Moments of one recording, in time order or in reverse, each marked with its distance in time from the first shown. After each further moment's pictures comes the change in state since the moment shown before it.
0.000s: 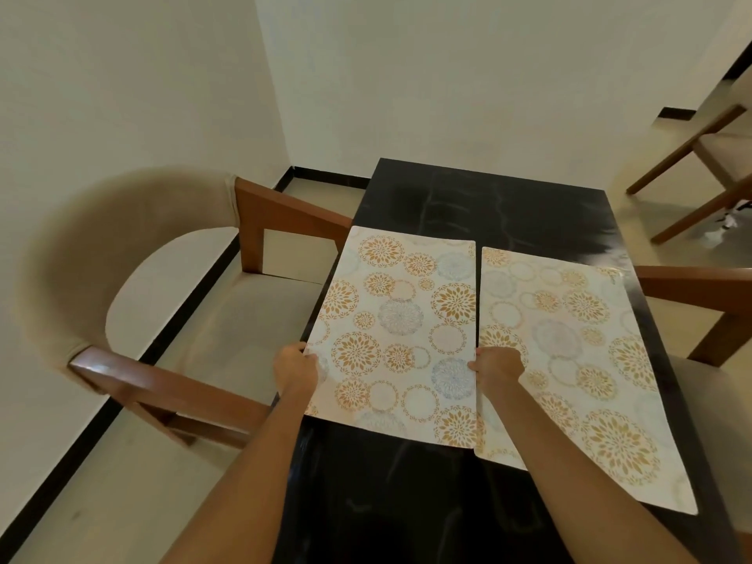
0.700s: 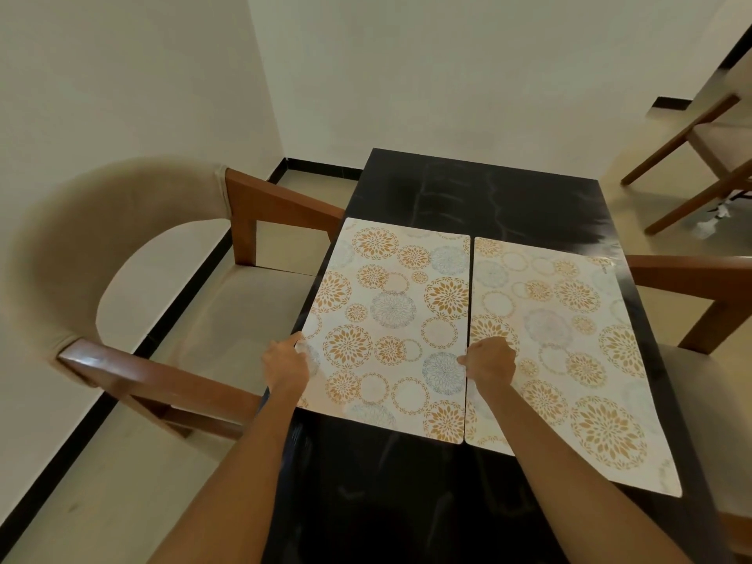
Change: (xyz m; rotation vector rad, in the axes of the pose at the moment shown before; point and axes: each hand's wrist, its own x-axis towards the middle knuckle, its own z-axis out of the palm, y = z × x) left_hand 0.010 -0.019 0.008 0.220 0.043 0.054; right_hand -0.027 -0.001 -0.001 -0.326 0.130 -0.096
